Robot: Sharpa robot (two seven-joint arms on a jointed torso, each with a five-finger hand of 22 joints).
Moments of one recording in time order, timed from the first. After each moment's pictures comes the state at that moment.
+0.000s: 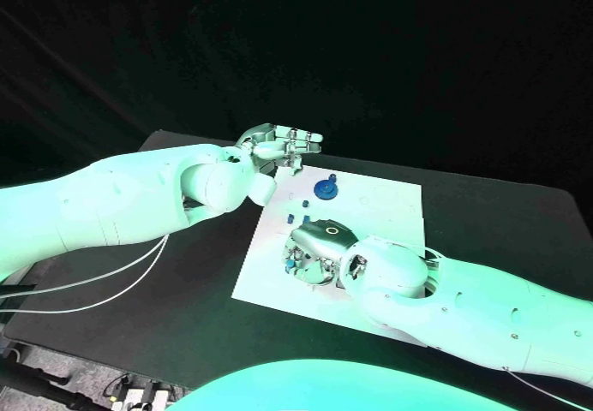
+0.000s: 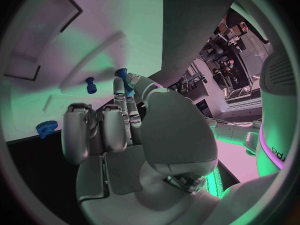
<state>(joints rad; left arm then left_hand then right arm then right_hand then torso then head) 1.21 -0.85 0.00 1.49 -0.03 -0.27 0.18 1.46 -0.19 0.49 0.05 0.21 1.09 0.16 0.08 0.11 1.19 0.09 0.15 0.19 1.30 0.00 0.84 0.52 0.12 1.22 0.09 0.94 1.14 1.06 -0.46 -0.13 1.60 -1.69 -0.24 -0.26 1.39 -0.12 0.41 0.01 0.27 1.16 0.13 0.10 0.13 1.25 0.06 0.15 0.12 1.46 -0.02 1.34 1.21 0.06 1.47 0.08 1.34 1.31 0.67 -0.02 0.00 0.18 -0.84</state>
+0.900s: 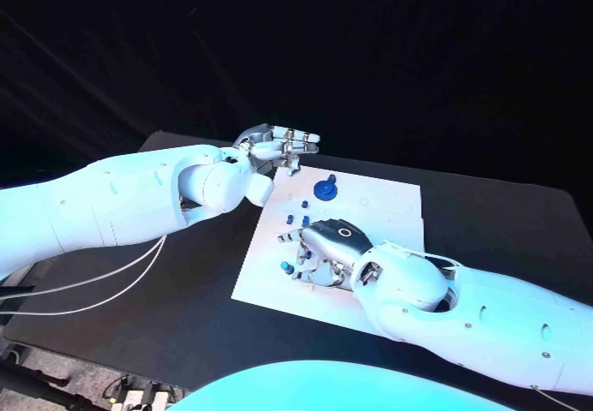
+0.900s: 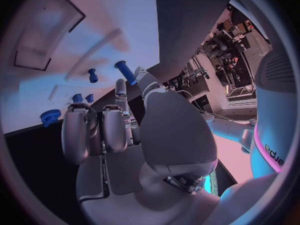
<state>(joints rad) 1.21 -0.86 0.00 1.50 -0.03 -0.27 0.18 1.46 -0.19 0.49 0.05 0.21 1.09 0.16 0.08 0.11 1.19 0.09 0.15 0.19 1.30 0.00 0.84 0.52 0.12 1.22 0.09 0.94 1.14 1.06 -0.55 -0.13 1.72 -1.73 -0.33 -0.30 1.40 -0.16 0.15 0.10 0.15 0.77 0.10 0.07 0.07 1.22 0.04 0.16 0.16 1.47 -0.03 1.34 1.19 0.06 1.47 0.08 1.34 1.31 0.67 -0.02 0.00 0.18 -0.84</state>
